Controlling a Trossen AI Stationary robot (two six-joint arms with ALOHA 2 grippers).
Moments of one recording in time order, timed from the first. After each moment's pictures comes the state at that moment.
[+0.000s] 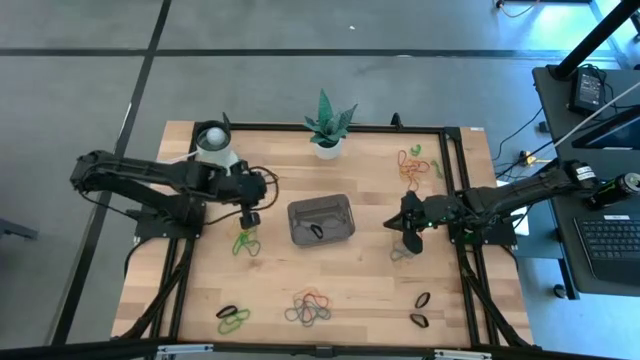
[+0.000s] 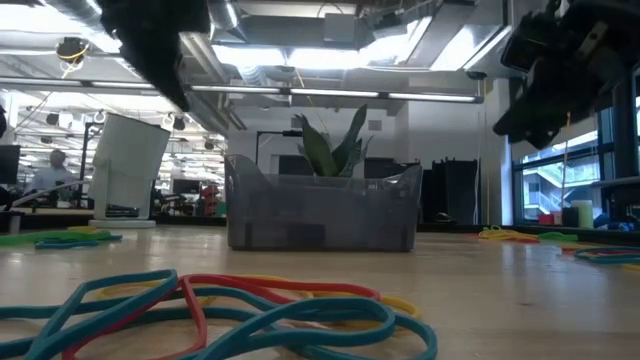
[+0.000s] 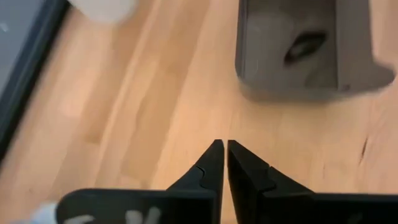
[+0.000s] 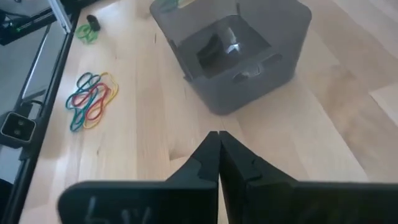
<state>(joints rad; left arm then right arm) -0.05 1.11 0.92 -0.88 -0.29 -0.27 0.21 0.82 0.38 -0.14 0.14 0.49</state>
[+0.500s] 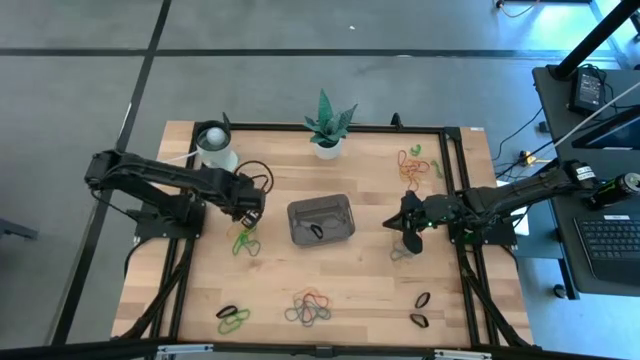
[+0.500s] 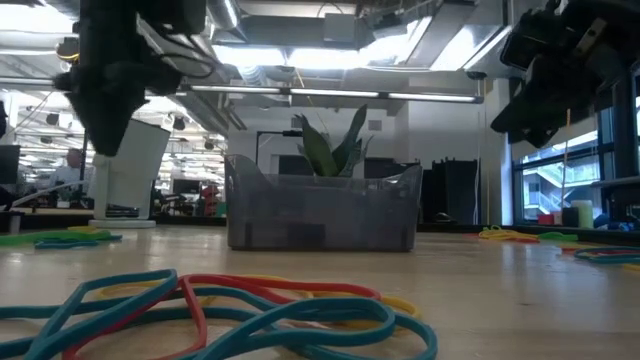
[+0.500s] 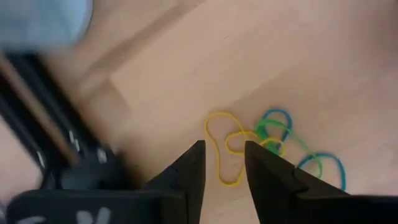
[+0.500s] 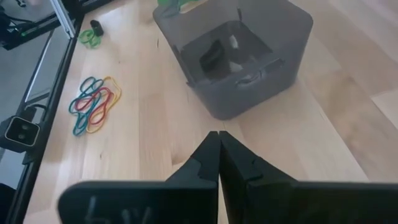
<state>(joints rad) -0.05 1.29 0.92 -1.24 -0.19 -1.12 0.21 0.82 0.38 -0.12 0.14 0.49</state>
